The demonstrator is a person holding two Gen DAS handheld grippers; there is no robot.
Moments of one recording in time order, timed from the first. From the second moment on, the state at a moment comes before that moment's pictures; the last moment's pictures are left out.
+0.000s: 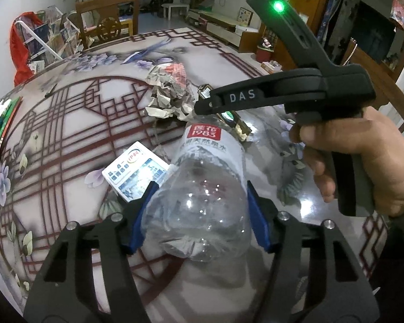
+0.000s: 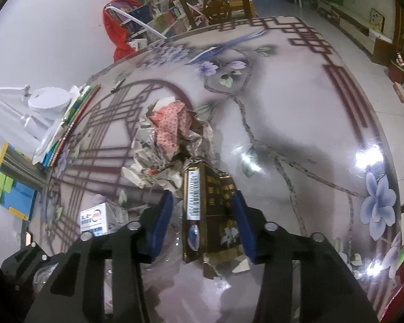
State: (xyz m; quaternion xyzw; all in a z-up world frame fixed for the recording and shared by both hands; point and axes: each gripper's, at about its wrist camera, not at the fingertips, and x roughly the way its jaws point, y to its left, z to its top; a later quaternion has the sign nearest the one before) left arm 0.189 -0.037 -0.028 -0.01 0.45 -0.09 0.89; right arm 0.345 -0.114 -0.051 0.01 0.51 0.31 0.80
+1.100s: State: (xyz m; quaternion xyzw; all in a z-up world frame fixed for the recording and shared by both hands) left arm 0.146 -0.043 0.021 -0.03 0.40 -0.09 0.91; right arm 0.284 -0.196 0.015 0.08 0.46 0.32 0.82
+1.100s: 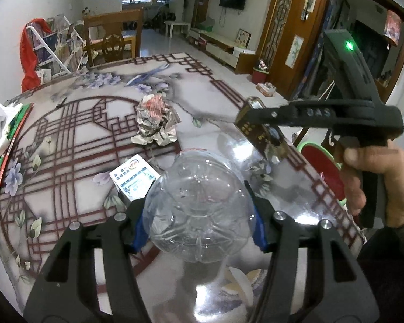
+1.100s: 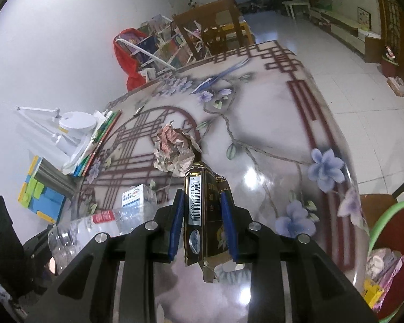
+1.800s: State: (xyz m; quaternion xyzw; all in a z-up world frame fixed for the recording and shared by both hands) left arm 0.148 -0.133 0.066 0.00 0.36 -0.16 0.92; right arm 0.231 -0.317 0.060 0.11 0.42 0.25 0.87
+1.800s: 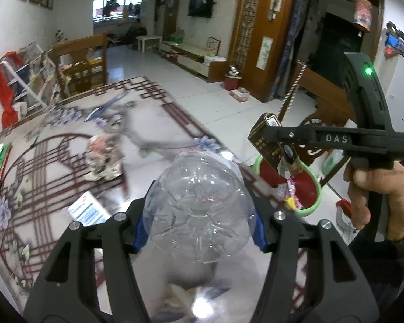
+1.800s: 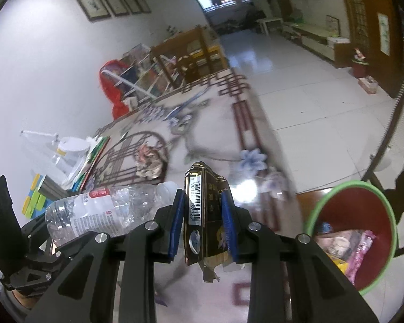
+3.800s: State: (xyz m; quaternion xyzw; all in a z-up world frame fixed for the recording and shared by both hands) left arm 0.222 -0.357 0.005 0.06 0.42 -0.28 0.86; right arm 0.250 -0.546 0.000 0.20 0.43 0.05 0.88
